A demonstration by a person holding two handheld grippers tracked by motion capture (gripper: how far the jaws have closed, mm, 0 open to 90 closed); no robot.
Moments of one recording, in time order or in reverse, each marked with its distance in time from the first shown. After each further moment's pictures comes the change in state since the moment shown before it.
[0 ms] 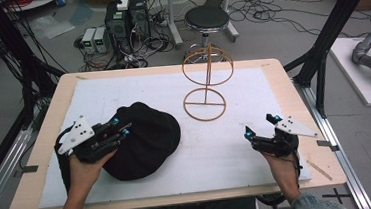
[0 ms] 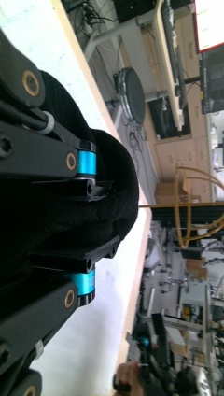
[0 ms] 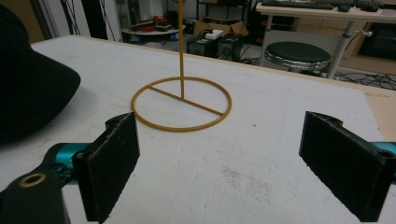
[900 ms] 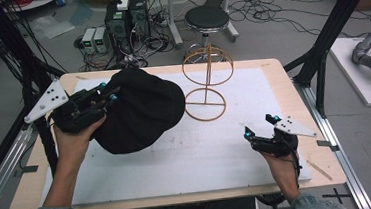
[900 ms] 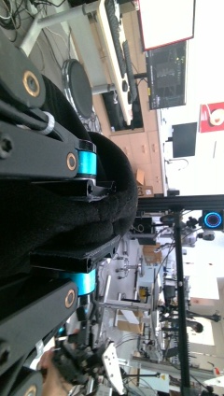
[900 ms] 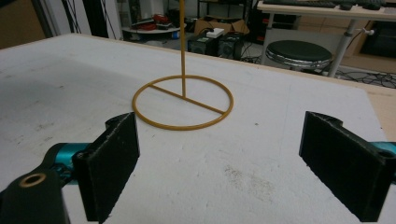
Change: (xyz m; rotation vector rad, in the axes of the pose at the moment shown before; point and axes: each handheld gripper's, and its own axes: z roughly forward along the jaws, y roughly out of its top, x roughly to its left) left arm 0.027 0.085 0.002 -0.183 -0.053 -0.002; right arm 0.001 0.000 0.001 0.008 0.003 0.005
